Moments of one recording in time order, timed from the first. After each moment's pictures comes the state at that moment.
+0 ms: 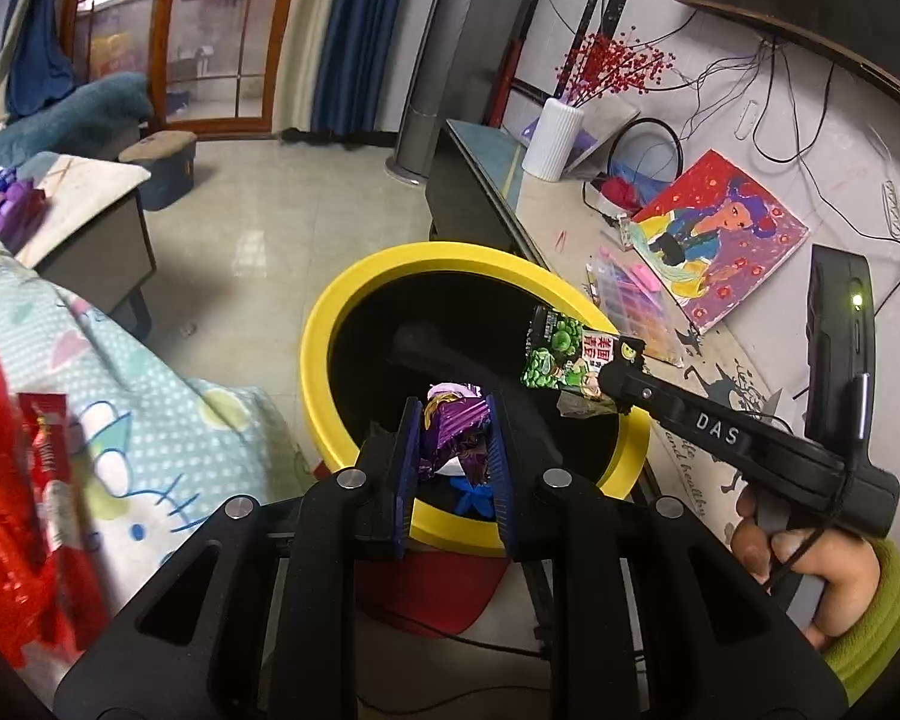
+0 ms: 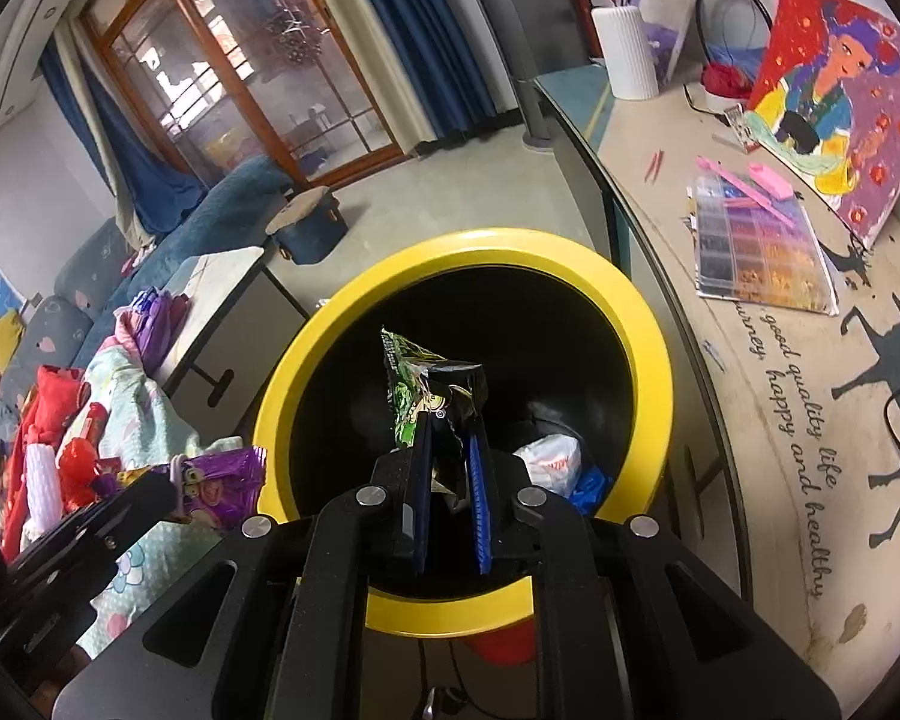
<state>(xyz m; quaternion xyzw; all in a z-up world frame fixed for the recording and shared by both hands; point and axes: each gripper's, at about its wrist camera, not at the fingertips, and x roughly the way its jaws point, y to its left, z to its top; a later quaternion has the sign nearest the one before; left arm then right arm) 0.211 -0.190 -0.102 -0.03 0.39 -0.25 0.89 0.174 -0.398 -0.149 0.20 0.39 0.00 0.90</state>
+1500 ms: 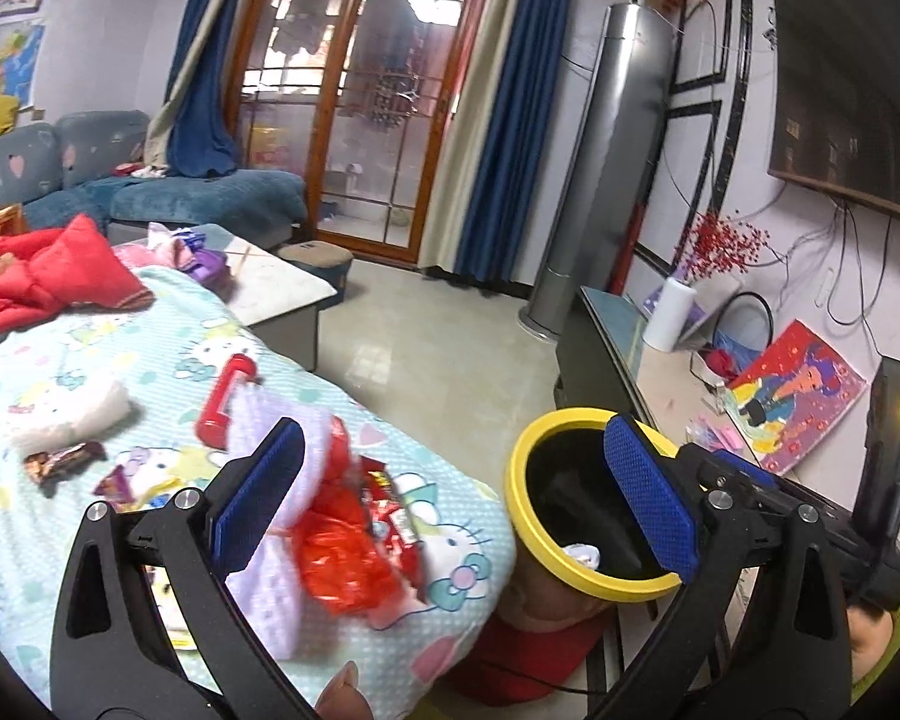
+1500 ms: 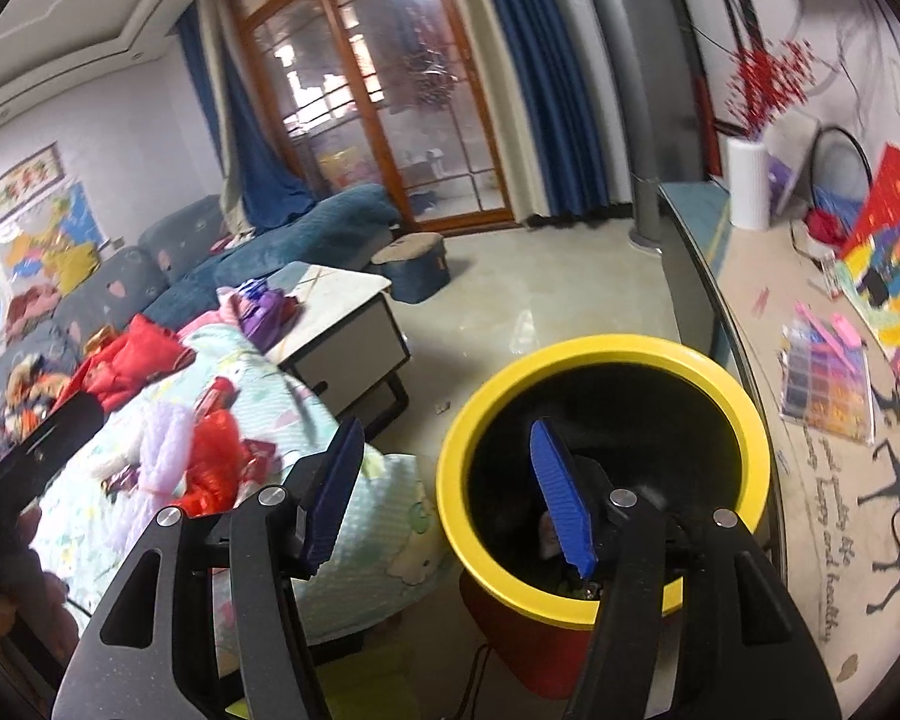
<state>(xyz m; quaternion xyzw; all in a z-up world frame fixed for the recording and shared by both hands) 0.131 -0.060 -0.017 -0.09 0.23 -0.08 0.97 0.129 -0.291 -0.059 0.10 0.29 0.11 0.95</state>
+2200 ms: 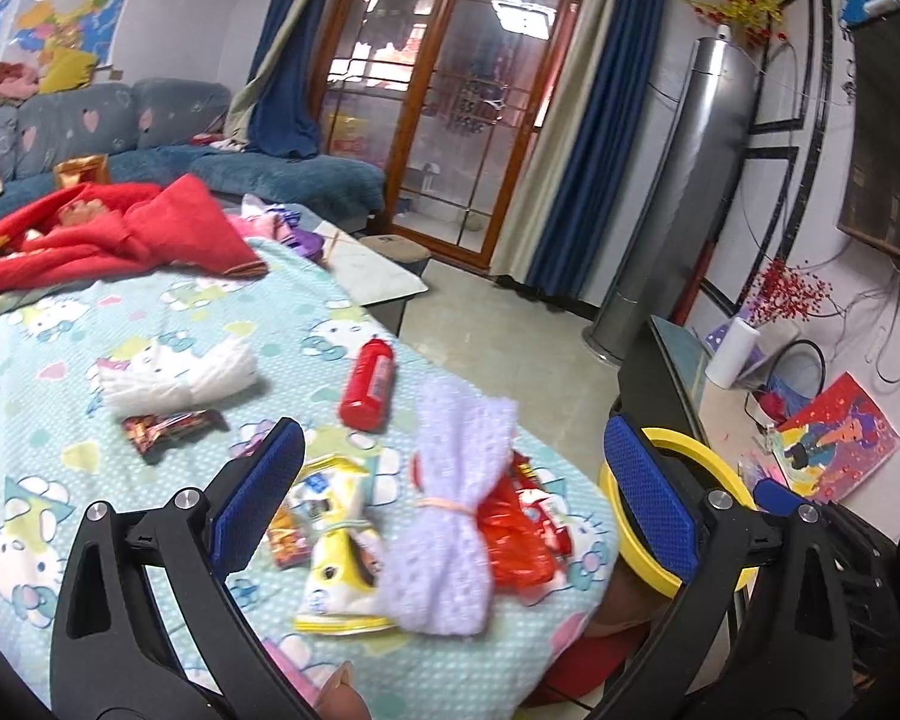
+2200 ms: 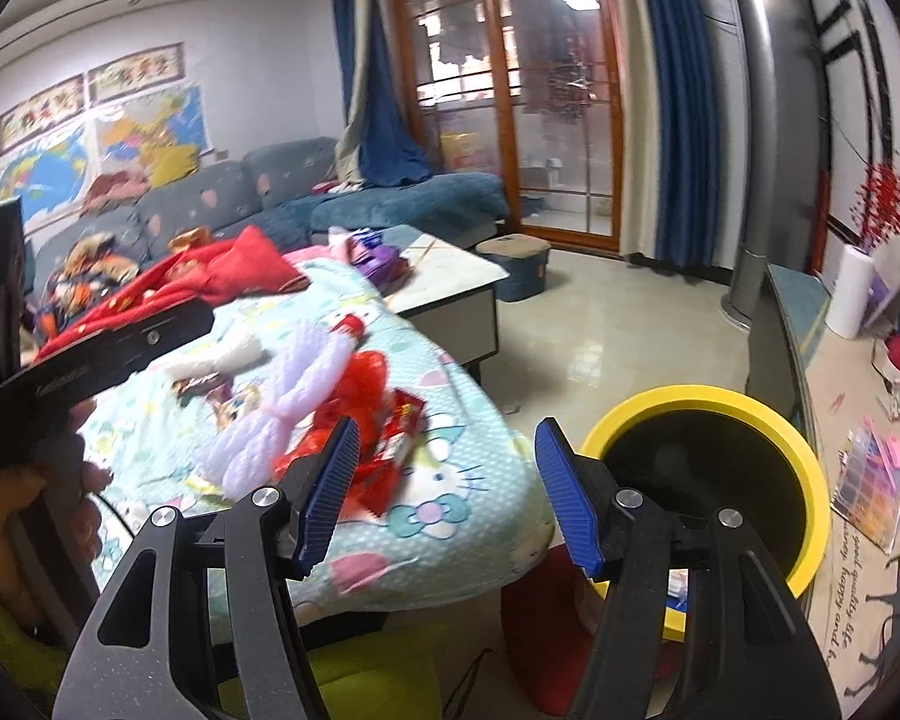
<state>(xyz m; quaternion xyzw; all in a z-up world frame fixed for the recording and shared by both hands) 0.109 0.027 -0.026 -0.14 0.24 0.00 0.96 0.093 -0.197 -0.049 -0.02 0.27 0.23 0.93</state>
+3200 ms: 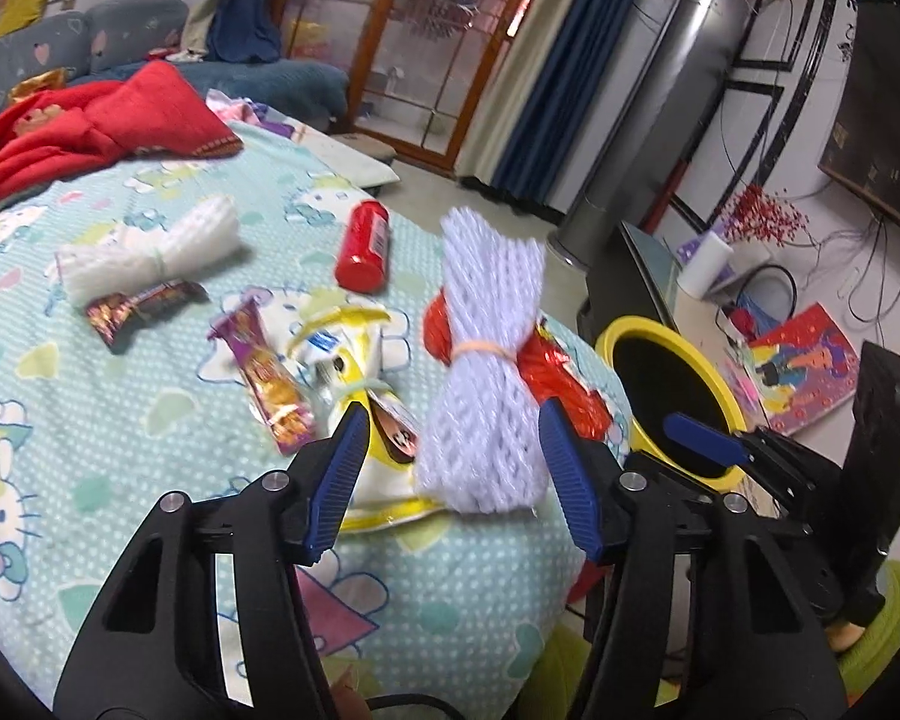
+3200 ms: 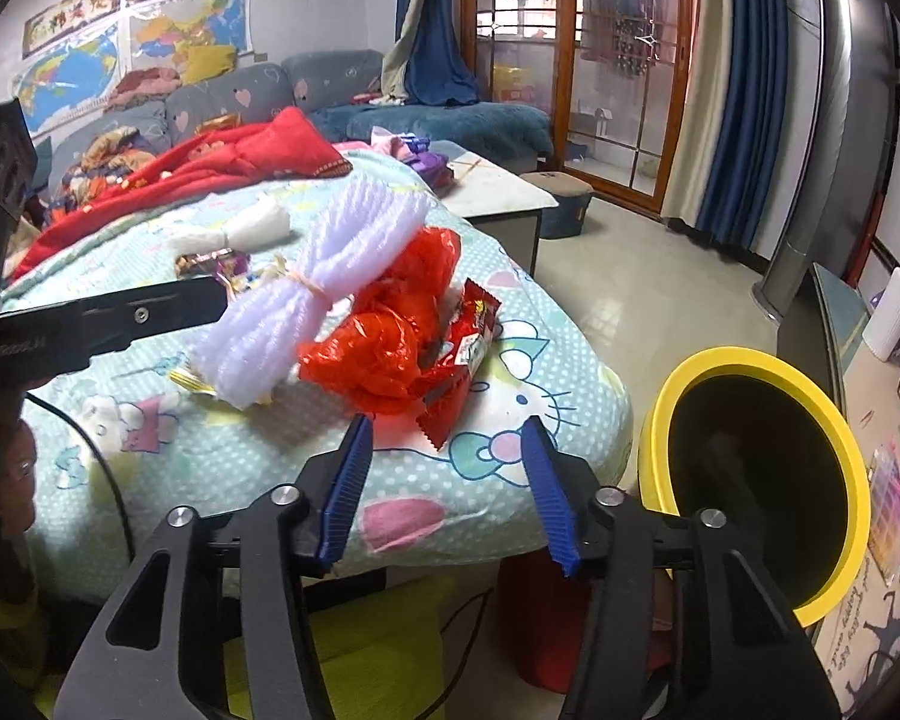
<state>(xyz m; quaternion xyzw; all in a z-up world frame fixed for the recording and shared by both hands) 0.105 0.042 -0.078 -0.15 0.35 -0.08 0.92 0.107 -0.147 -0.109 -0.11 0.34 0.25 0.90</state>
